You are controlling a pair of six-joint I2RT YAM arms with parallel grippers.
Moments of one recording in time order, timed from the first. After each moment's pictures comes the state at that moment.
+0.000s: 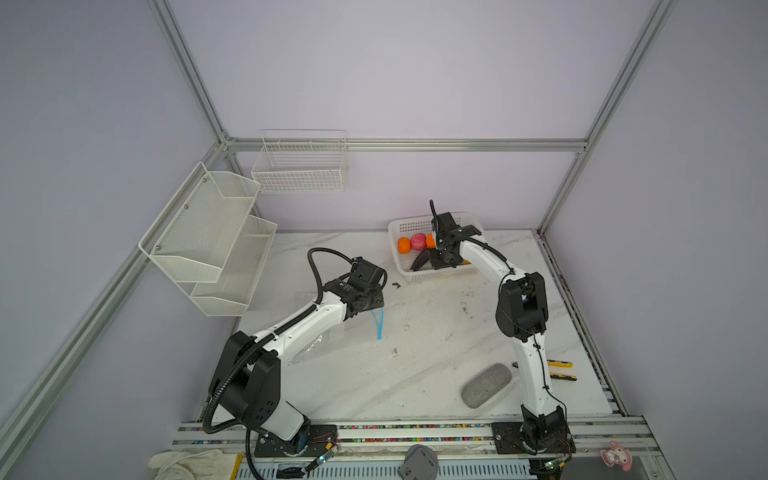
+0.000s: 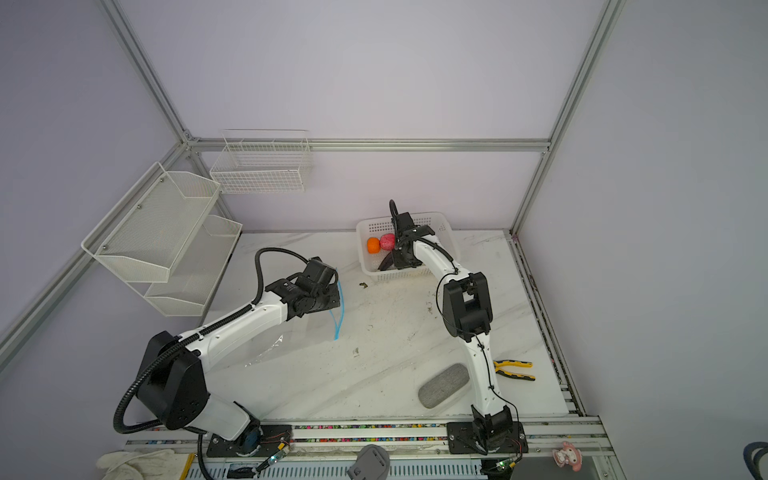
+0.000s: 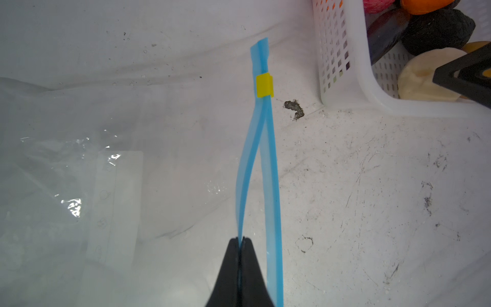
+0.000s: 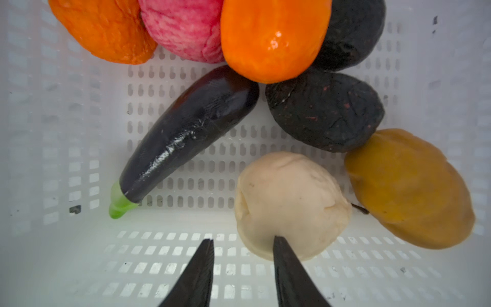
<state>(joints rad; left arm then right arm) -0.56 1.53 1.17 -0.62 -0.24 -0.67 0.42 2.29 2.10 -0.94 0.09 0.18</state>
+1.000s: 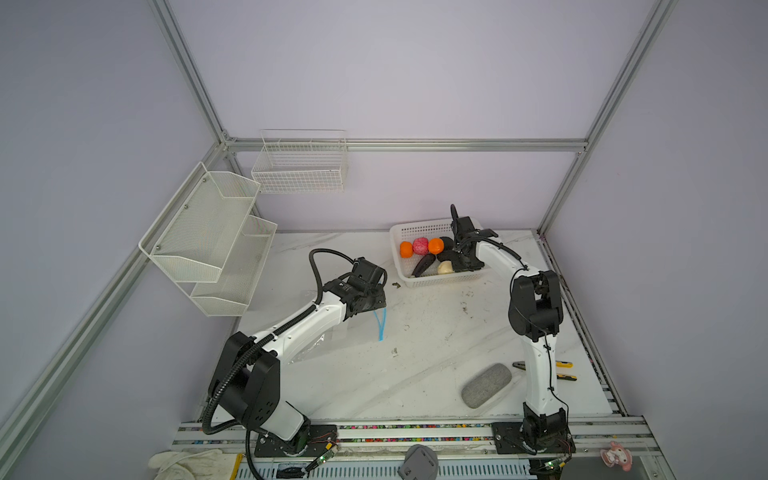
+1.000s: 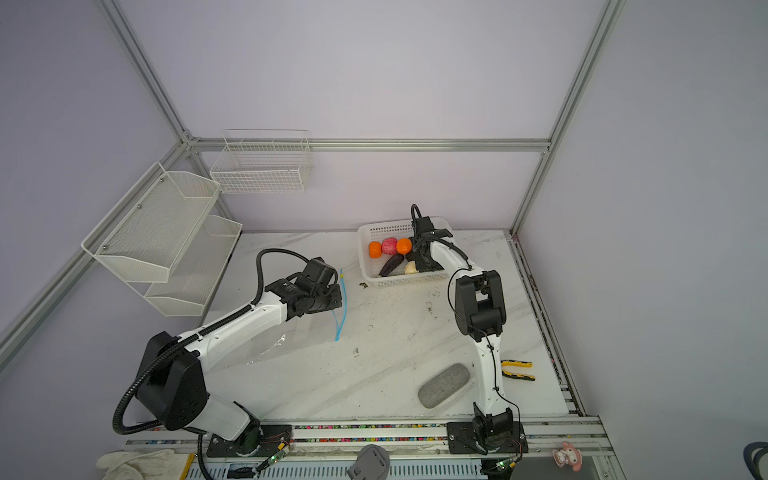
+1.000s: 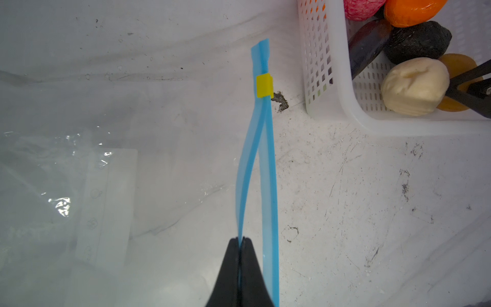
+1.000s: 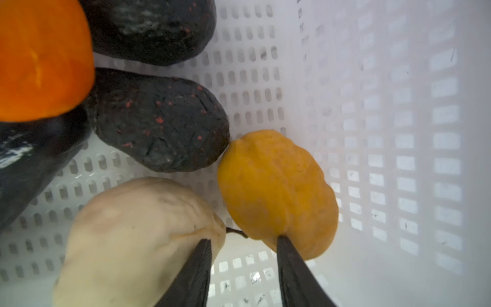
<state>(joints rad) -0.56 1.53 1.17 -0.61 -0.17 -0.67 0.30 2.22 1.92 -0.88 0.25 0.22</state>
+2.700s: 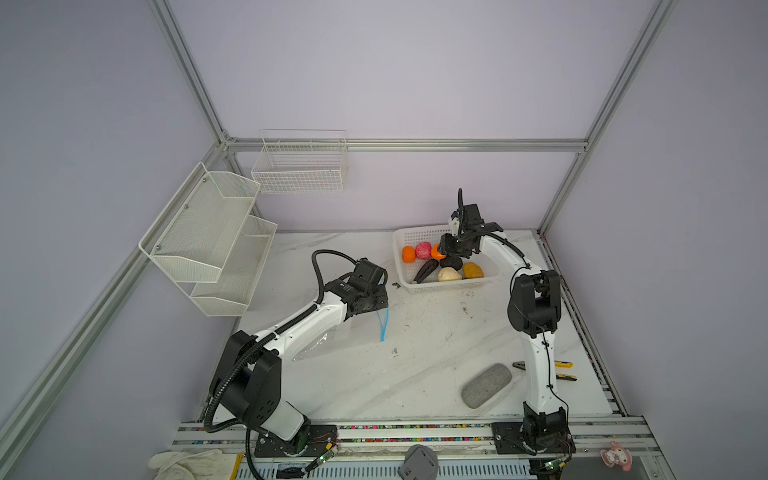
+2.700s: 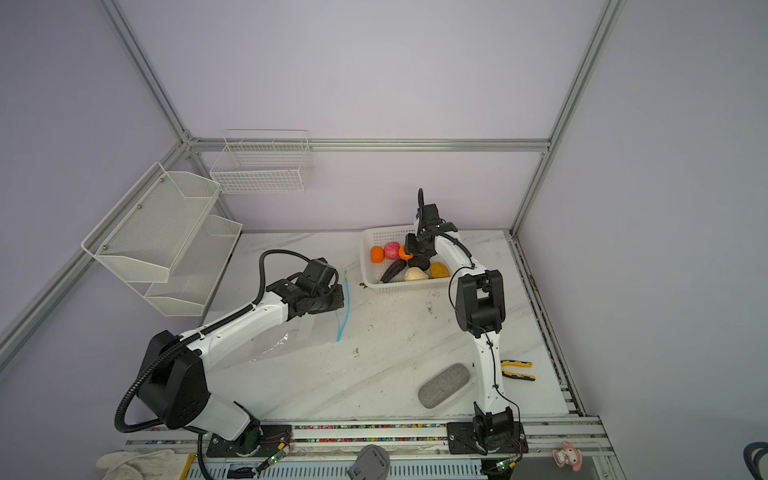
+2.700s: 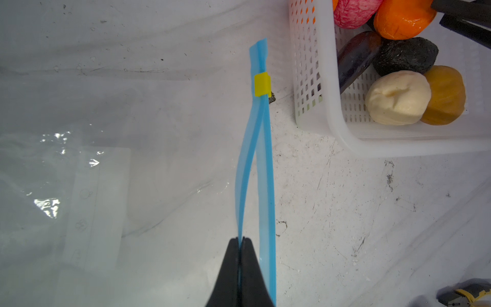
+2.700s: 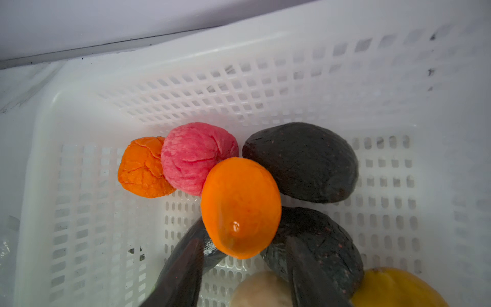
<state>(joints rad) -0.56 1.54 1.17 -0.58 -0.12 -0.67 0.26 2.30 2.09 -0.72 -0.20 0.29</state>
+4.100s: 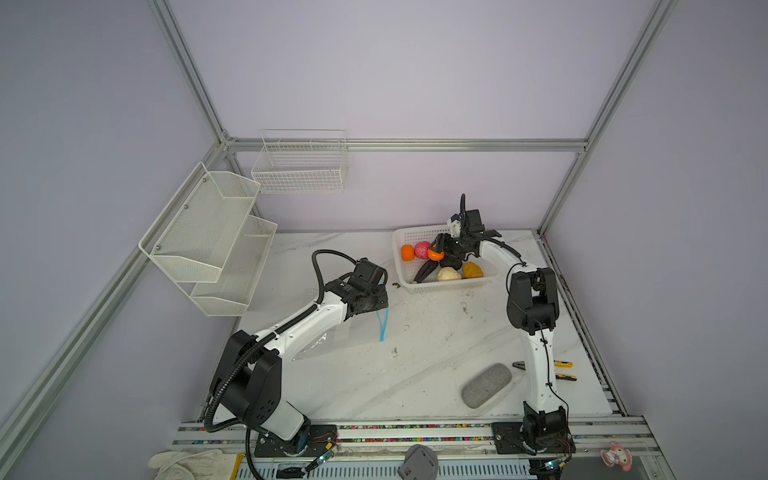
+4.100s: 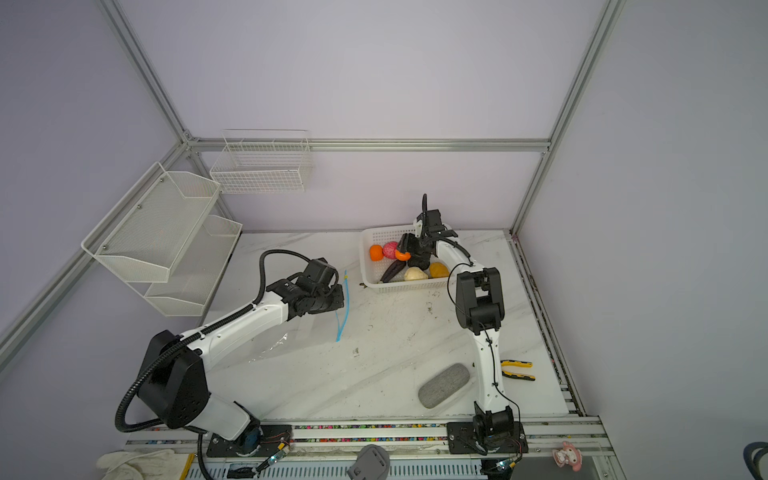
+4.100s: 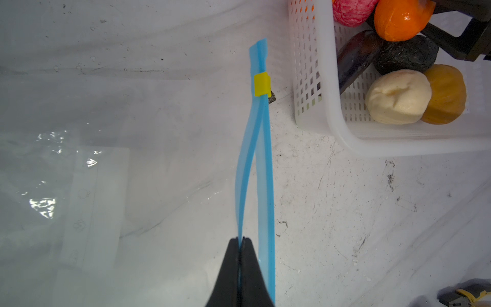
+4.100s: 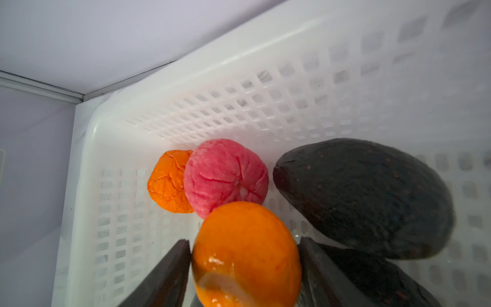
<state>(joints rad) -0.56 1.54 1.17 -0.58 -0.12 -0.67 0.24 2.35 2.02 -0.51 -0.41 0.44</state>
